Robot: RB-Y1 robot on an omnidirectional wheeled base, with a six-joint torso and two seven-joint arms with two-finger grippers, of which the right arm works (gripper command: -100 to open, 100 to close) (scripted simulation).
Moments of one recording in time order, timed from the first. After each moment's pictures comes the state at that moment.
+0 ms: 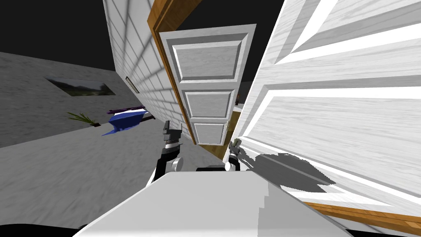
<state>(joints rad) 0.05 -0.01 0.13 -0.88 -0.79 -0.94 -0.99</state>
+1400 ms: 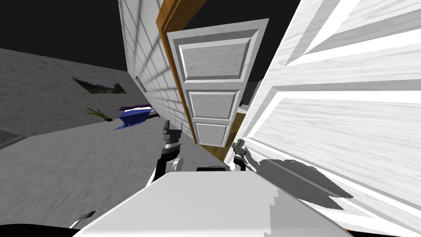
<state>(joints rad) 0.06 -0.04 0.01 -0.88 -0.78 -0.91 -1.00</state>
